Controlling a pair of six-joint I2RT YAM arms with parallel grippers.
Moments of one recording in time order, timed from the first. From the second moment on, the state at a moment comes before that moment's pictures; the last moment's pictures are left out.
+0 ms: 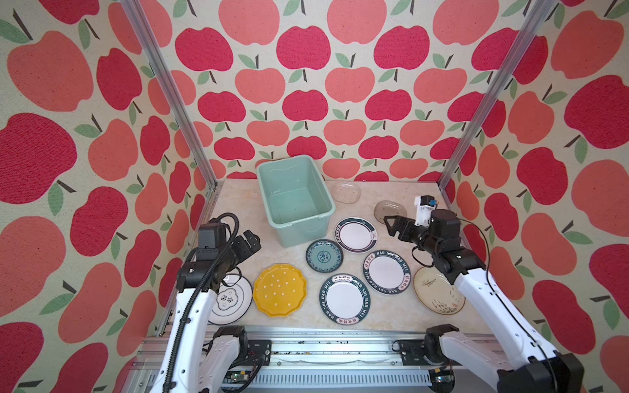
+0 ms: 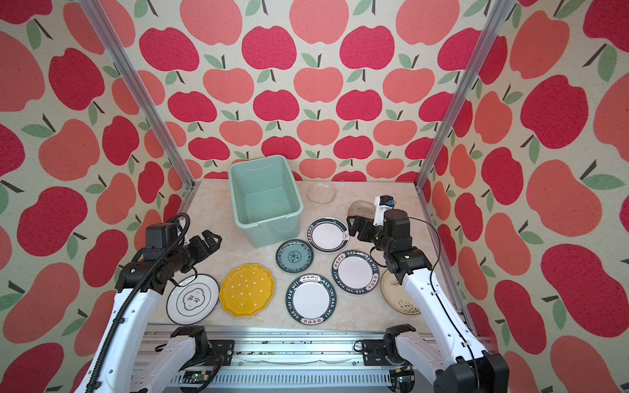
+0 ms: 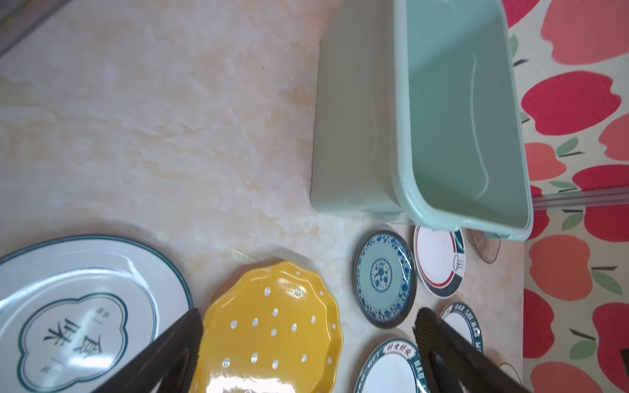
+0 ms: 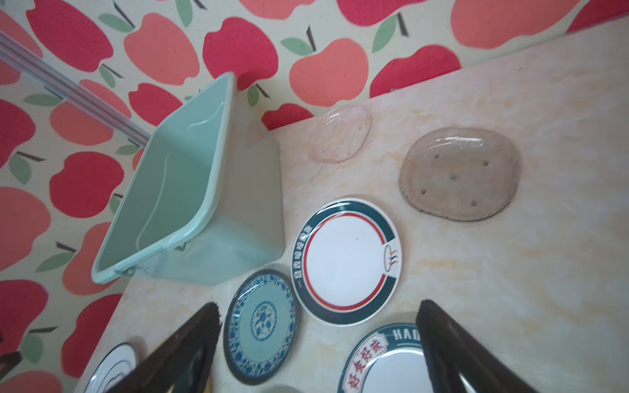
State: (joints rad) left arm -0.03 0.88 0.98 -0.97 0.19 -0.59; right arm 0.37 1.03 0.86 -0.32 -0.21 0.49
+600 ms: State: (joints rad) left arm -0.24 0.86 0.79 -1.27 0.27 -0.89; right arm 0.94 1.47 0.93 -0.33 -0.23 0.95
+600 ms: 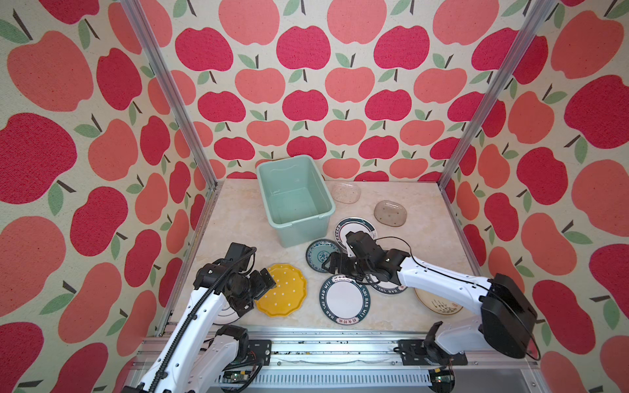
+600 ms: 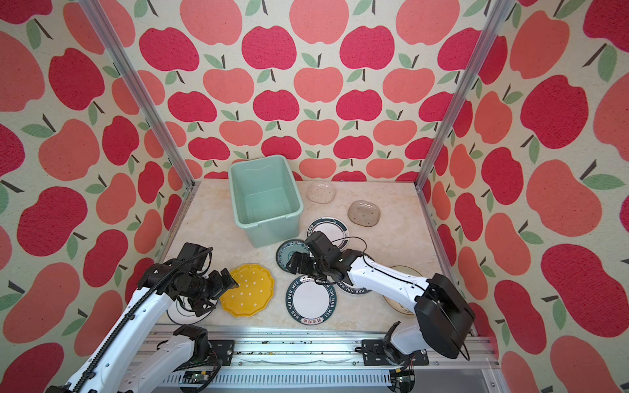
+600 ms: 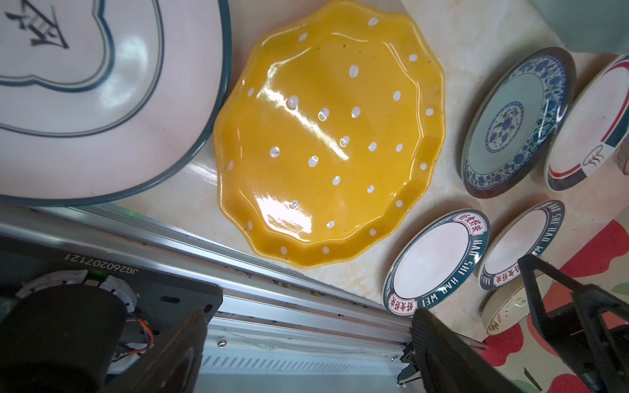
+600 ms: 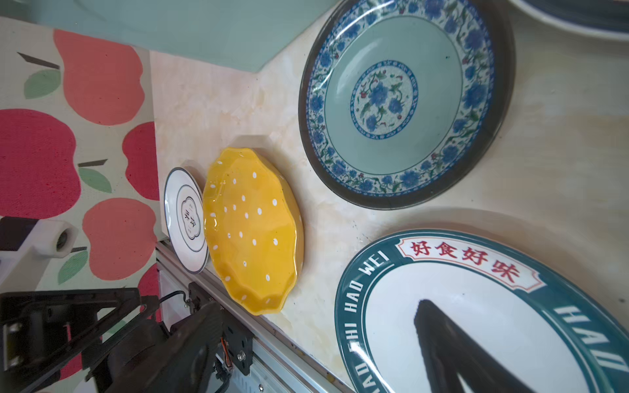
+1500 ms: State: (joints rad) left arm -0.26 1.02 0.62 -1.11 0.13 -0.98; right arm 0.94 1.89 1.19 -0.27 -0.61 0.96
